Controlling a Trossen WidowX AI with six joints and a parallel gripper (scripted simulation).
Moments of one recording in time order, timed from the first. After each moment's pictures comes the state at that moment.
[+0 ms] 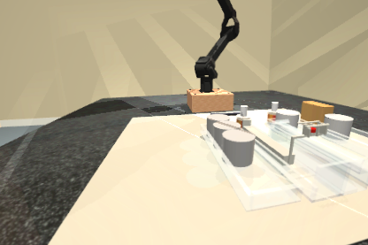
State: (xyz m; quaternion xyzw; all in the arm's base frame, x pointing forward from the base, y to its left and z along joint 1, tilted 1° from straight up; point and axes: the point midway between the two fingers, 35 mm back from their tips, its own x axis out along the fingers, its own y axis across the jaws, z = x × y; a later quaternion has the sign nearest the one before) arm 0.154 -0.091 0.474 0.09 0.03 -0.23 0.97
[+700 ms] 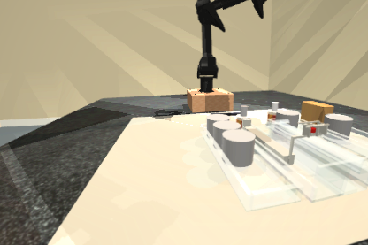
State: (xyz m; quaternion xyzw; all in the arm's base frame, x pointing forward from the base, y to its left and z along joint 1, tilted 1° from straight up) arm 0.336 0.027 0.247 0.19 0.46 0.00 0.87
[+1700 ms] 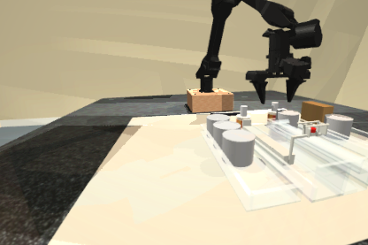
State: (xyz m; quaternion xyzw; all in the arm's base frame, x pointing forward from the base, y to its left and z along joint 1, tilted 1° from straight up) arm 0.284 0.178 0.044 -0.02 0.69 0.05 0.72
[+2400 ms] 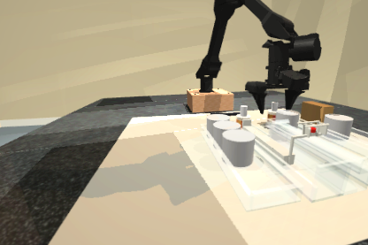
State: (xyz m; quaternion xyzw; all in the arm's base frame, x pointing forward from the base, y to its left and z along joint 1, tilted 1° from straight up) arm 0.284 0.179 0.012 -0.02 0.69 0.05 0.72
